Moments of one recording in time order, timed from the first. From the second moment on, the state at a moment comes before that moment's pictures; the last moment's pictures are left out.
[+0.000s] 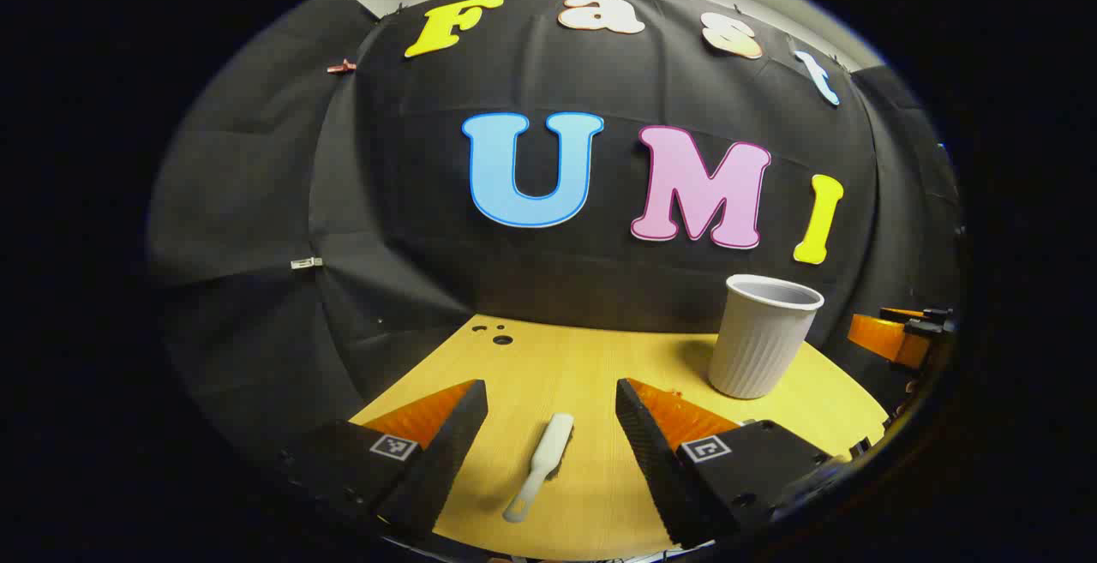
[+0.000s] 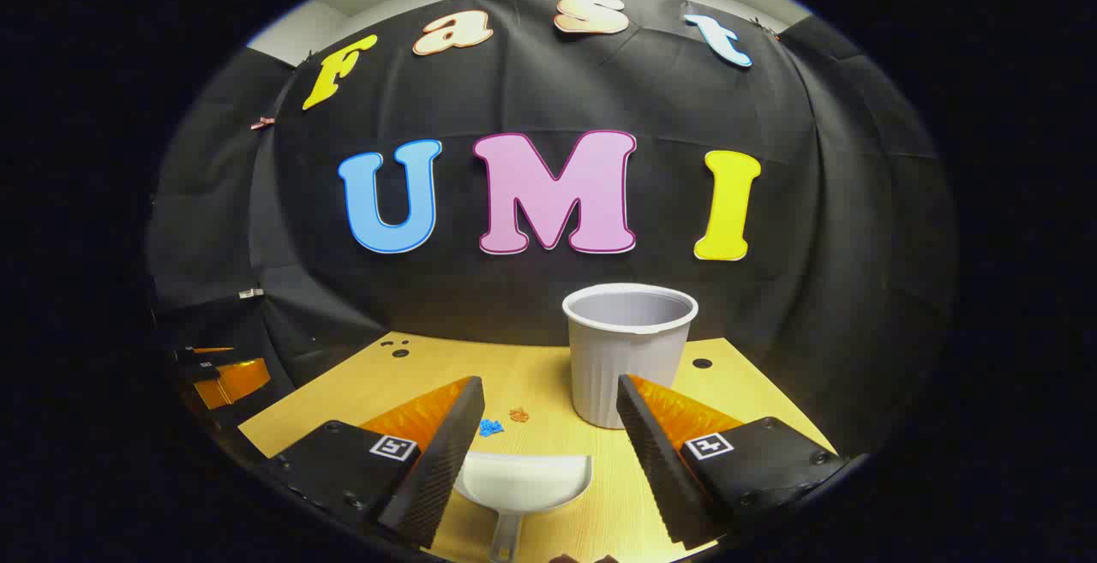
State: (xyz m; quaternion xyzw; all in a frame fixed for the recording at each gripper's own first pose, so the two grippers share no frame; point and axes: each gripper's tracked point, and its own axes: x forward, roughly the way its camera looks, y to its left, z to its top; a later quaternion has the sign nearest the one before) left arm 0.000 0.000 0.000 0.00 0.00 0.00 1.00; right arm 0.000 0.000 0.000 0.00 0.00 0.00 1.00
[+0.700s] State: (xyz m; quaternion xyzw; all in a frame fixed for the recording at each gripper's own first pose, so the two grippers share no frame) left arm 0.010 0.024 -0.032 0.01 0.05 -0.01 1.00; right arm -0.009 0.022 -0.035 0.00 0.05 0.01 1.00
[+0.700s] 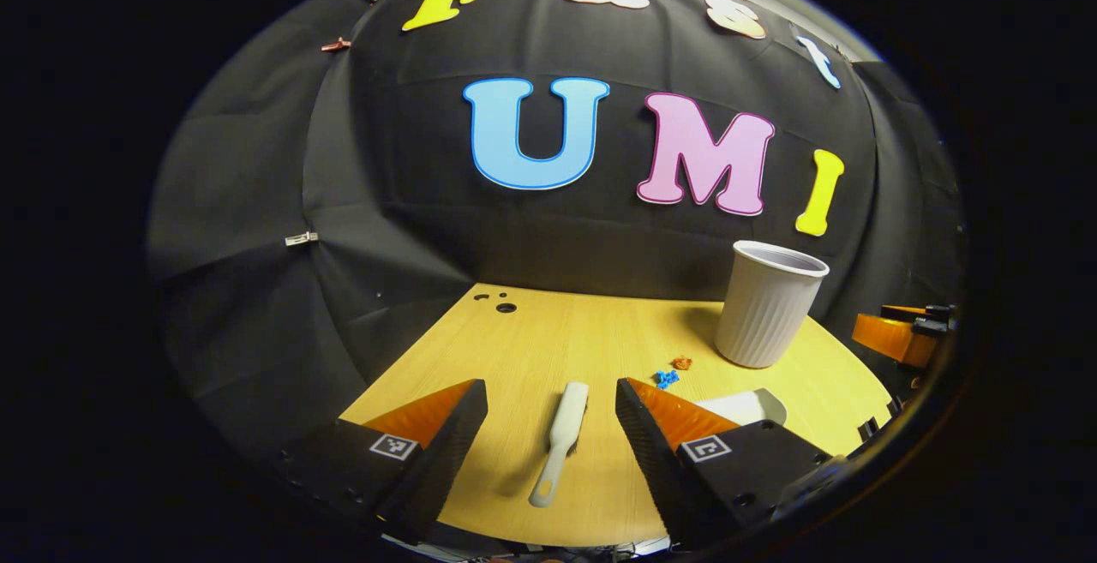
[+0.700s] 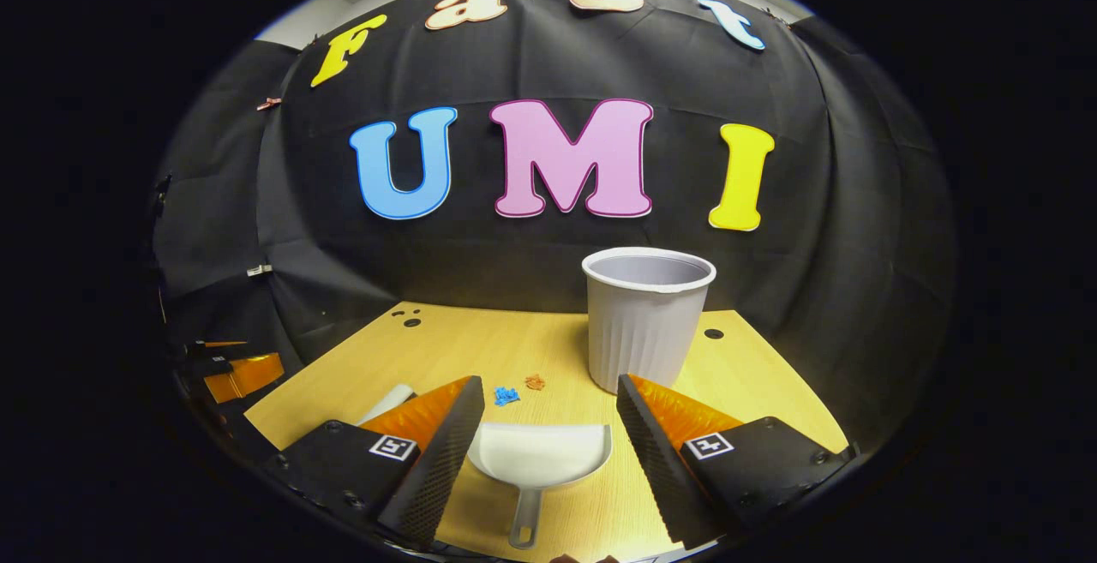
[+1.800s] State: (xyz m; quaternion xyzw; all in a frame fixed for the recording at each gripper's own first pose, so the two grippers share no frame) left arm 0.101 0.026 -0.204 -0.03 0.34 -0.04 0.94; right arm 0.021 0.014 -0.119 0.02 0.17 0.03 0.98
